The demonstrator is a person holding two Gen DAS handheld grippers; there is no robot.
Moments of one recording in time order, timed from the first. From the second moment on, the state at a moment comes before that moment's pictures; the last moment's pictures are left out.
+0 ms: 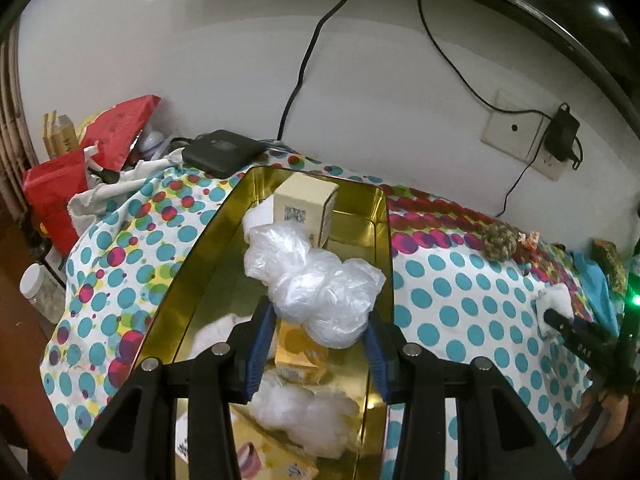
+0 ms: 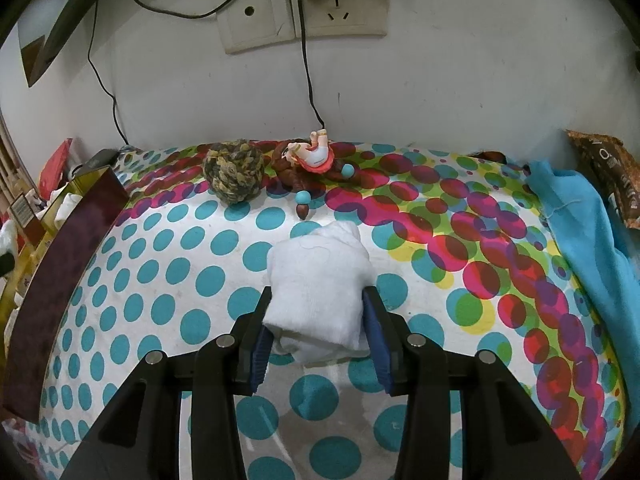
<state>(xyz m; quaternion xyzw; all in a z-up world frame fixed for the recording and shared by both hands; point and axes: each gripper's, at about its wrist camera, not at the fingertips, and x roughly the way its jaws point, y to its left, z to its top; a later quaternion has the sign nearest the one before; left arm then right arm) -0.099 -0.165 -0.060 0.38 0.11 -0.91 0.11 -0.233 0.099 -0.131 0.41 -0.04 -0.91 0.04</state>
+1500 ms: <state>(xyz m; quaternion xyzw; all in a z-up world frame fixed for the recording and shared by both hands) -0.037 -0.175 -0.054 0.39 0.06 -0.91 0.12 -0.226 0.073 -0.116 0.38 0.02 -0.92 0.01</state>
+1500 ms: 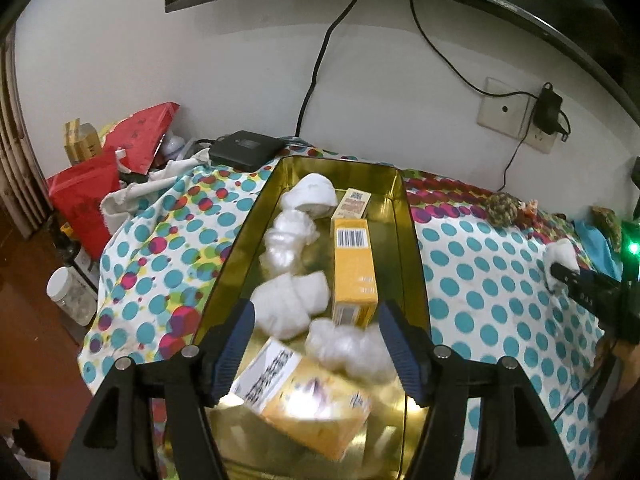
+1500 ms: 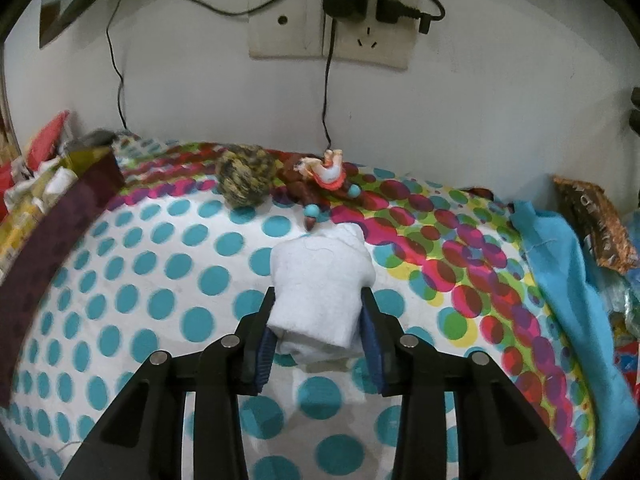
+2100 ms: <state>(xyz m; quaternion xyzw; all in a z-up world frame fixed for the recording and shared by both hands) 0.017 -0.234 -0.037 0.36 0.13 -0.91 0.15 -0.171 -0.133 -0.051 0.34 0.05 -0.89 0.30</state>
